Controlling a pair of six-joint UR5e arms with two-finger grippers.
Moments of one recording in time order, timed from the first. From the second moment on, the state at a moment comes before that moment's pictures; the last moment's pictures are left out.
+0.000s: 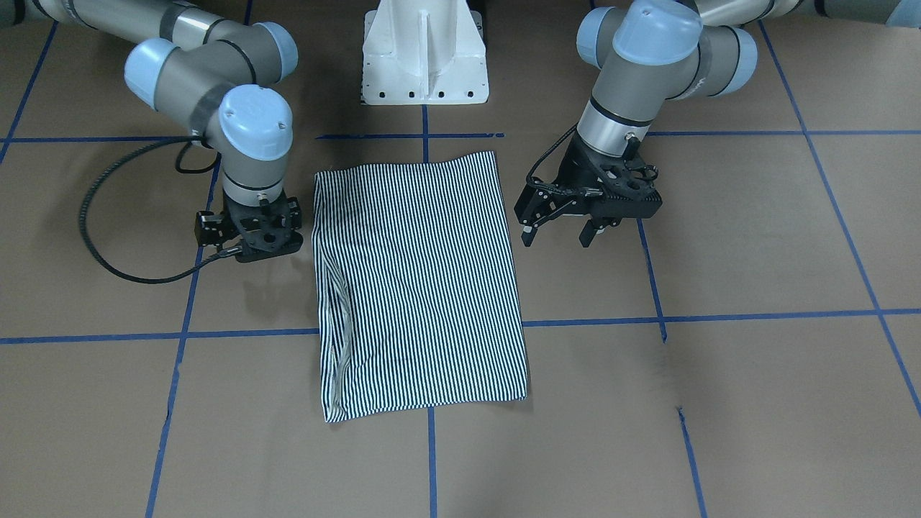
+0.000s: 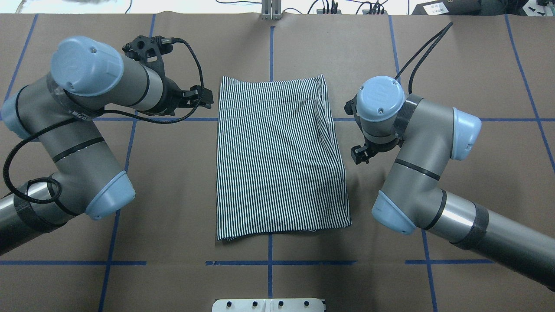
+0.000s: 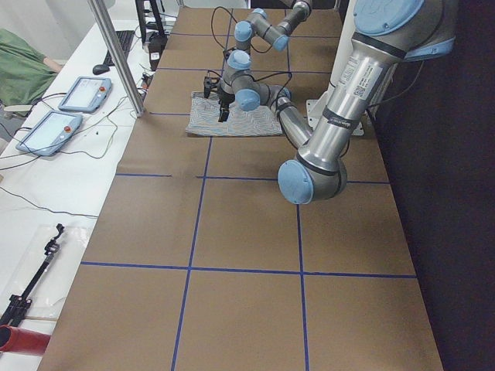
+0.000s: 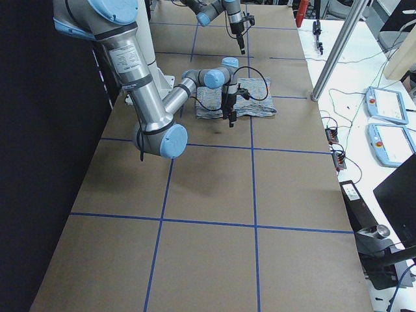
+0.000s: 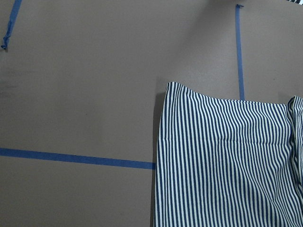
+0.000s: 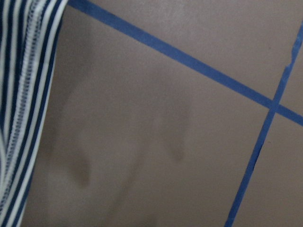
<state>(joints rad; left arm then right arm) -0.72 -2.08 -1.81 -1.85 -1.85 -1.27 0.64 -1.05 1.74 -1.87 1.79 0.63</state>
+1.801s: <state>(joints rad) -0.45 -2.10 -1.83 -1.64 -1.77 -1.68 0.72 -0.96 1.76 -1.60 2.07 0.92</state>
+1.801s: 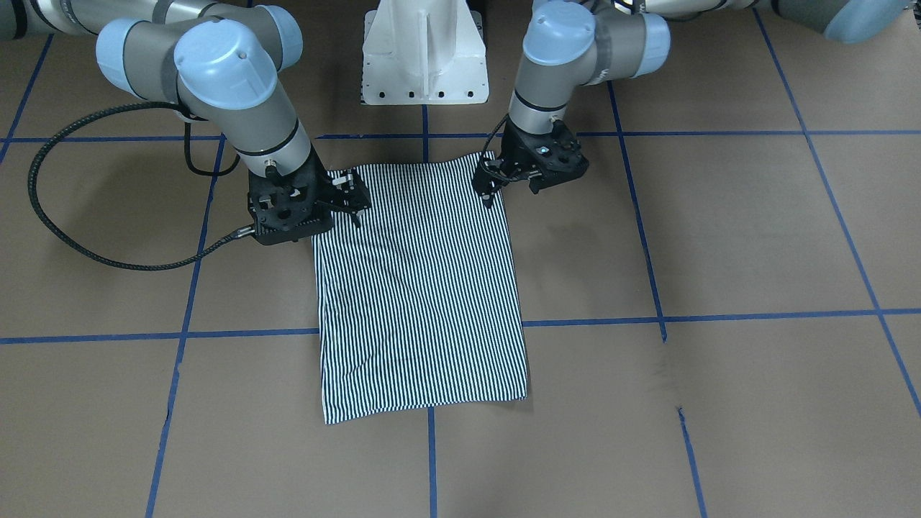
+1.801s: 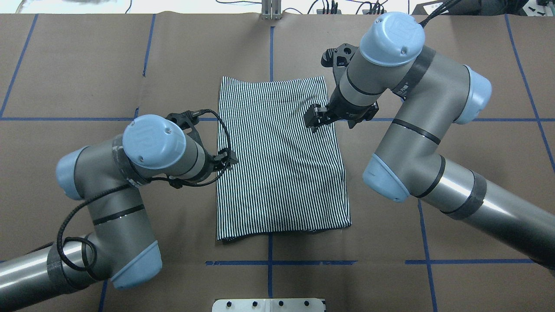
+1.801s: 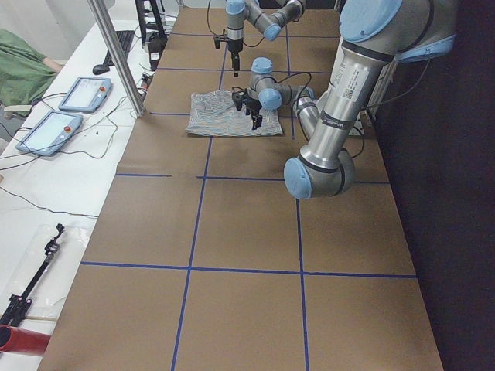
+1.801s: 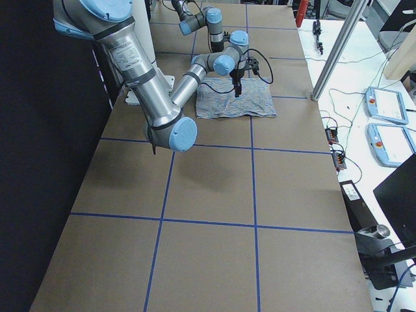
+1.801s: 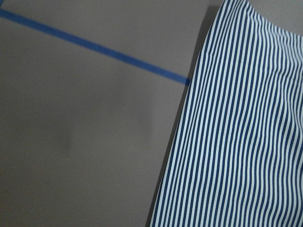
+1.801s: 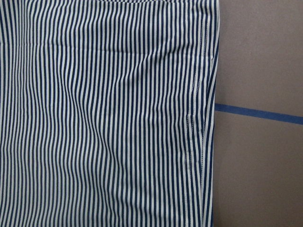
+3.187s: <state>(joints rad) -0.28 -2.10 -1.80 -1.58 -1.69 -1.82 0.73 -1.00 1.82 -1.60 2.08 0.94</state>
